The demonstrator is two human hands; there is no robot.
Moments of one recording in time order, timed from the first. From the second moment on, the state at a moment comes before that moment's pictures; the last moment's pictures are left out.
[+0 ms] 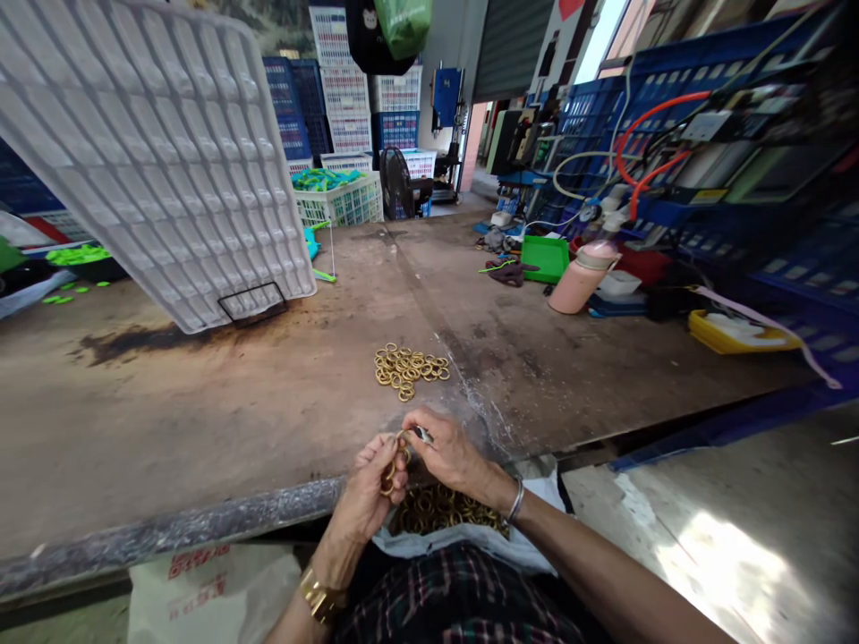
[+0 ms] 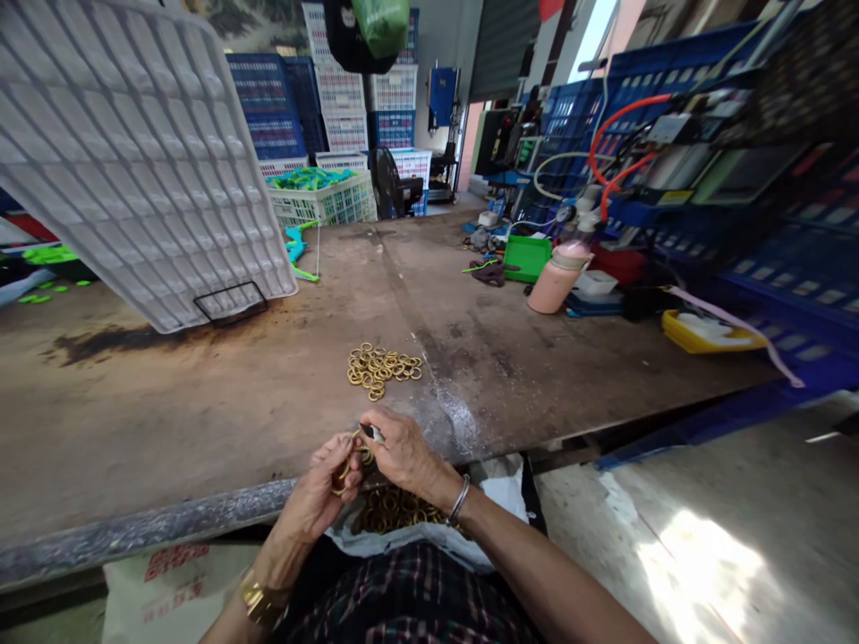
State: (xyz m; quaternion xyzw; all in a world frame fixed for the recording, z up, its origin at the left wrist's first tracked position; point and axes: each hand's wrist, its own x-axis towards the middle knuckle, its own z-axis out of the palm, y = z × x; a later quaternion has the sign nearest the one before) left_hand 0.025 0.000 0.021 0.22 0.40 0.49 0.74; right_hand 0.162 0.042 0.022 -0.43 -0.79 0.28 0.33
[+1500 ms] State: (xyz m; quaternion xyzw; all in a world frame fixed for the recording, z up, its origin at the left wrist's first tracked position) left_hand 0.036 -0.021 0.021 0.38 0.44 0.49 0.65; right_hand 0.170 0.026 0.024 -0.50 -0.85 0.17 0.07
